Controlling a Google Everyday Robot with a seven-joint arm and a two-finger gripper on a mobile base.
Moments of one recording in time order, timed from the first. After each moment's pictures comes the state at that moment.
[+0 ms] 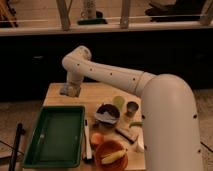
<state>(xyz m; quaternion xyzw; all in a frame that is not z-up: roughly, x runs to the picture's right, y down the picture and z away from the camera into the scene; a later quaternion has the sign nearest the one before) -0.166 -0.006 0.811 -0.26 -0.11 0.12 0.95</state>
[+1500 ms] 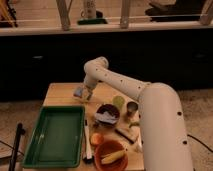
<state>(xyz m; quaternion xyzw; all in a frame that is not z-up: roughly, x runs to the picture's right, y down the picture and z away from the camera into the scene) -0.107 0.031 0.915 -0.29 -0.11 0.20 0.93</state>
